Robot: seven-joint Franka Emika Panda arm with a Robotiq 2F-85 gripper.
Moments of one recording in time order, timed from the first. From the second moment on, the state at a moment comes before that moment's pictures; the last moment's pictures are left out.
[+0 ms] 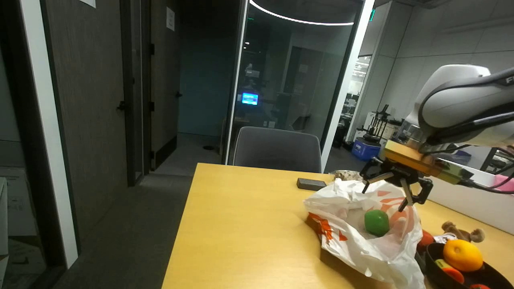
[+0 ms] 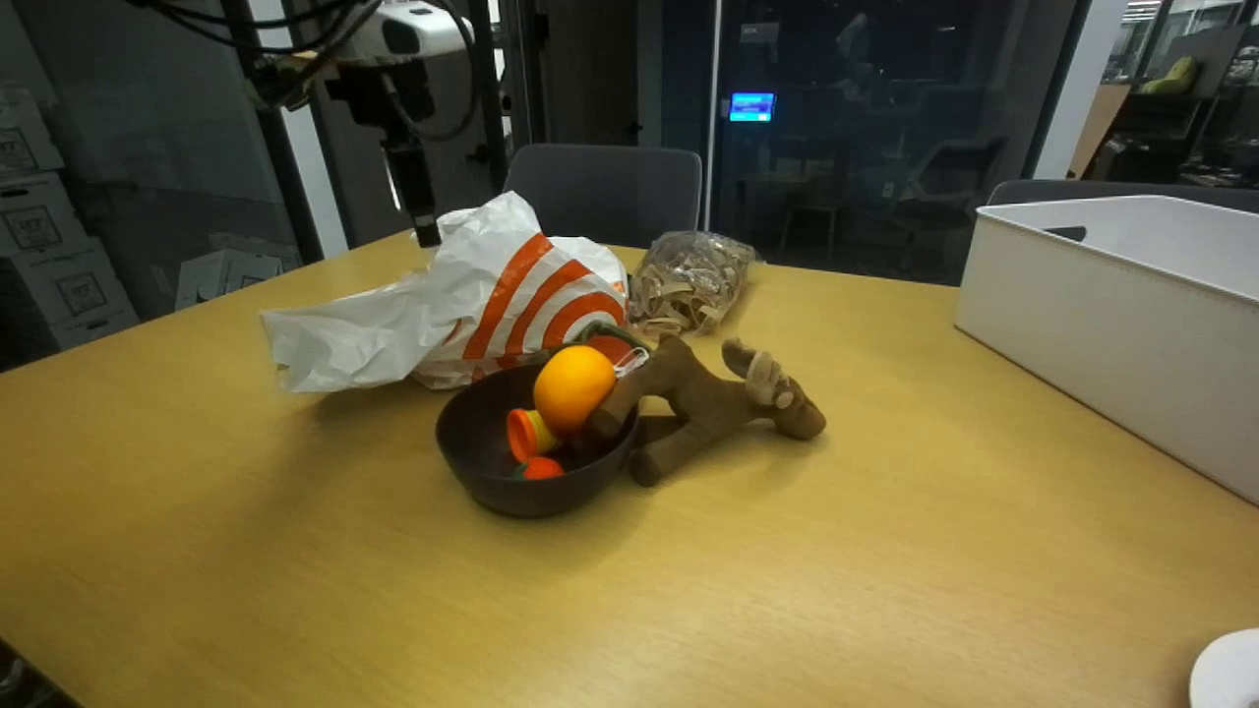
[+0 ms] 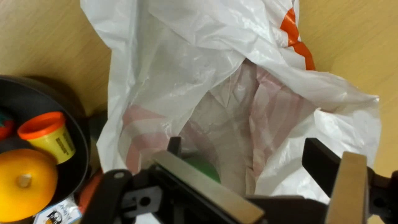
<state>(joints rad) 0.07 -0.05 0.11 -2.20 0.00 2.30 0.85</state>
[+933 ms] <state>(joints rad) 0.14 0.29 -0.01 -2.02 -0.42 2.35 1.39</state>
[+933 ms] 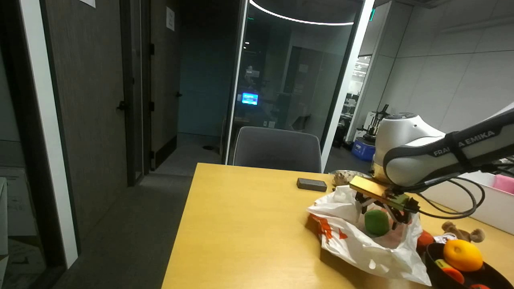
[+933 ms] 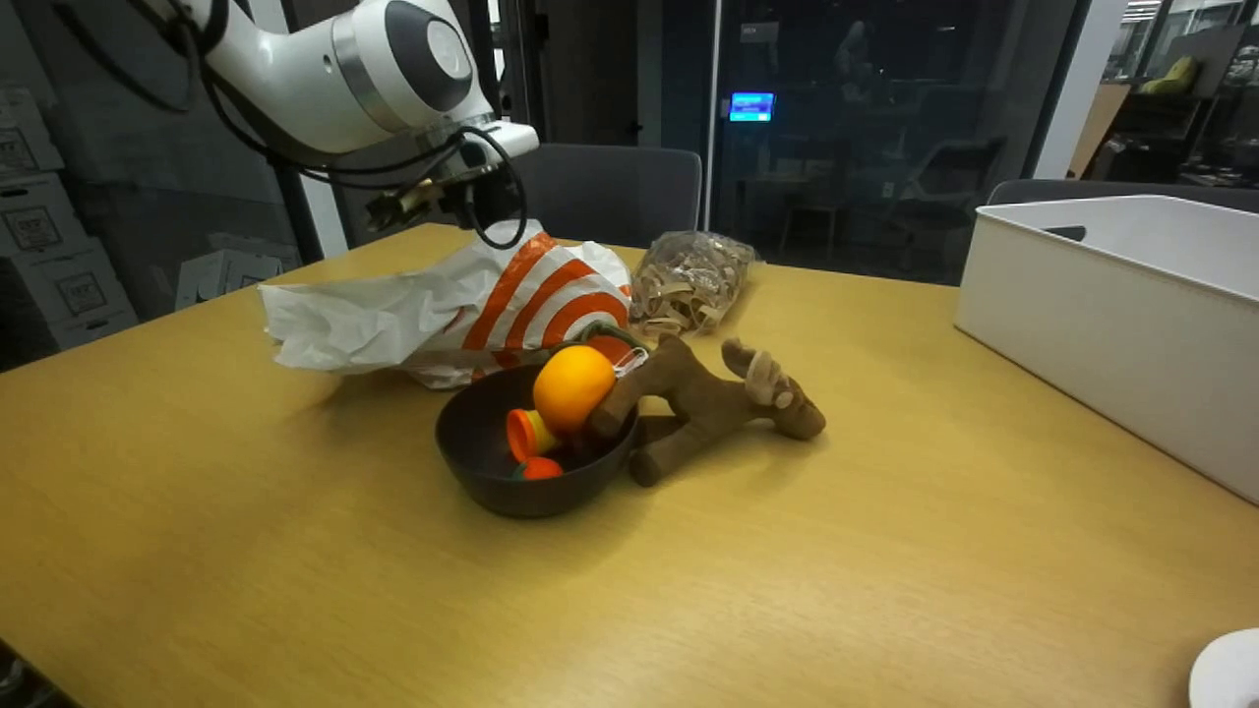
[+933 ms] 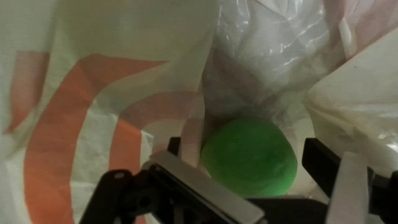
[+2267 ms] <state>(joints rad) 0.18 0.36 -0.07 -1.96 -0.53 2.35 1.58</state>
